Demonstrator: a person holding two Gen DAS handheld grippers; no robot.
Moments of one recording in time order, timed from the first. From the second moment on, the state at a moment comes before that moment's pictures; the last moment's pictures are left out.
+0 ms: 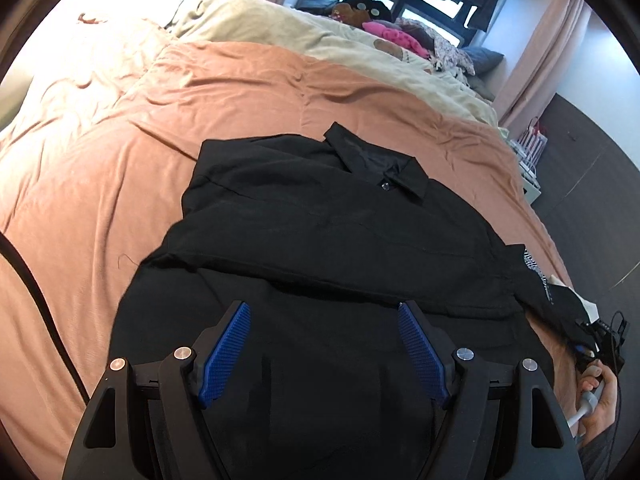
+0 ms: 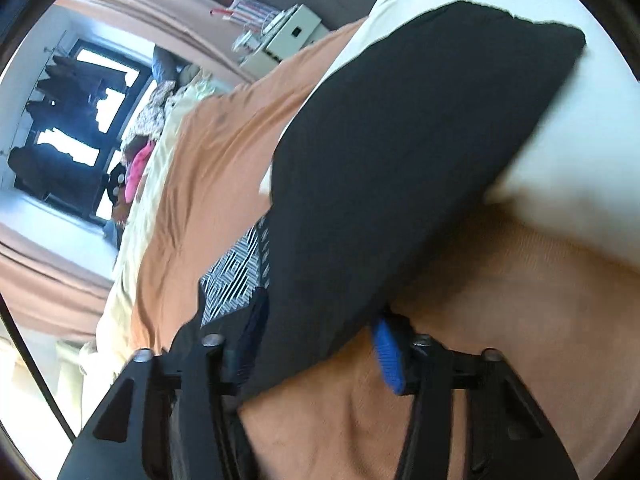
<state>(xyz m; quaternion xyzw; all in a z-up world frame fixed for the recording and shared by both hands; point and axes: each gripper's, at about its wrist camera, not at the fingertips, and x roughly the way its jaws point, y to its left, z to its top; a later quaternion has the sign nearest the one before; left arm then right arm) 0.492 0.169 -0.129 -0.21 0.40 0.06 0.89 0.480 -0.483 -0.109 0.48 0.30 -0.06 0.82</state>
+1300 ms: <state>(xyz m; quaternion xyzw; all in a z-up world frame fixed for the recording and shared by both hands) 0.367 0.219 -0.117 -0.28 0.33 0.14 0.89 0.510 -0.153 -0.013 0.20 0.25 0.26 0.91</state>
